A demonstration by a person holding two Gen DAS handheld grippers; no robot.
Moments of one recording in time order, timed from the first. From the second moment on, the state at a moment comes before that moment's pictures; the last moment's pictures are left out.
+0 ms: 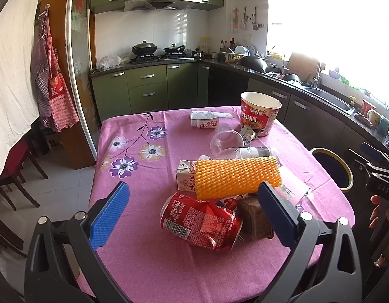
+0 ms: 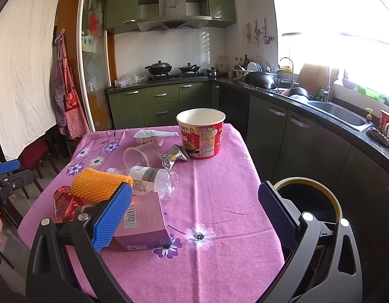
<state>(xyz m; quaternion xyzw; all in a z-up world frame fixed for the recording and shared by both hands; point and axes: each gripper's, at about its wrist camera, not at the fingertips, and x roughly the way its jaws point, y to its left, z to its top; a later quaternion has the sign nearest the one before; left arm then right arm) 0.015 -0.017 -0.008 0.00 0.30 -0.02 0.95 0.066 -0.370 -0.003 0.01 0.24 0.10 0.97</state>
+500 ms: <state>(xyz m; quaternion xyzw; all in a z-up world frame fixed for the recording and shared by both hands) 0.158 0.013 0.011 0.01 0.30 -0.02 0.95 0.221 -0.397 0.034 0.04 0.34 0.16 0.93</state>
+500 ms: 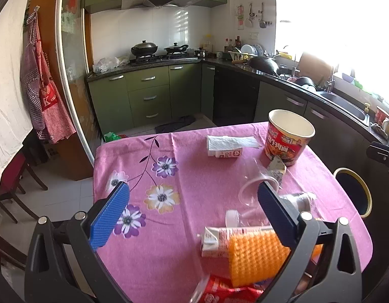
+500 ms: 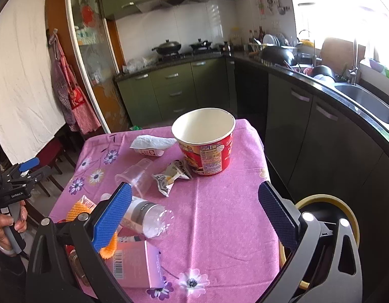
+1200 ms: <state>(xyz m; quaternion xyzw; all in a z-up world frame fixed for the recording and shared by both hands) 0.295 0.064 -0.059 -0.05 0.36 0.02 0.93 0.503 -0.387 -0.033 0.02 0.60 0.06 0.79</state>
